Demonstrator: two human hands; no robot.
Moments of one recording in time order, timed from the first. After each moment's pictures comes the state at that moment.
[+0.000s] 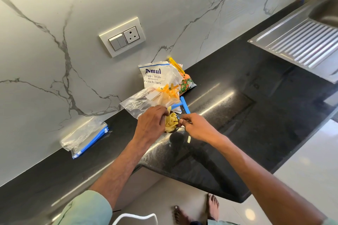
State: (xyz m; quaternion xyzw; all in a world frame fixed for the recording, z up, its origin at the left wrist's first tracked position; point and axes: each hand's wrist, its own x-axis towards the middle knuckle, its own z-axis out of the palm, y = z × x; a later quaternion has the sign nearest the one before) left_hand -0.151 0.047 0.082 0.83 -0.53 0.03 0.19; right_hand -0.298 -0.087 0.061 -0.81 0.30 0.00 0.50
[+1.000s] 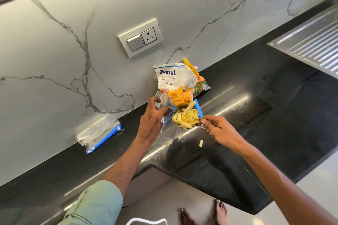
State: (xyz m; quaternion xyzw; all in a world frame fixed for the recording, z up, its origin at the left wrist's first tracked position) left_hand -0.114 0.066 0.072 0.84 -0.51 0.11 0.16; right_hand -0.326 -0.097 0.074 -0.73 0.28 -0.07 0.62
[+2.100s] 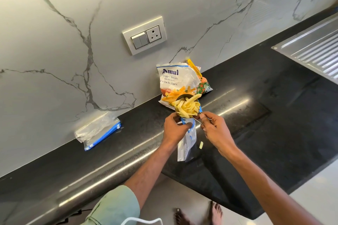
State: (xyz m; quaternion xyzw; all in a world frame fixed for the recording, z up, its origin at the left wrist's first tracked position) left_hand -0.173 0.020 0.045 0.82 -0.14 -0.26 0.50; right_hand -0.298 -0.075 0.075 -0.67 0.37 -0.15 0.63
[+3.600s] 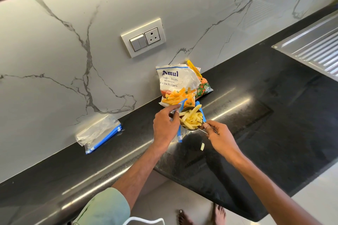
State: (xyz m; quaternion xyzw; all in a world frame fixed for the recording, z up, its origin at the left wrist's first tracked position) left_hand -0.151 0.028 0.066 0.86 -0.28 -0.07 0.42; right_hand -0.314 -0.080 0.053 -0.71 0.38 -0.10 0.59
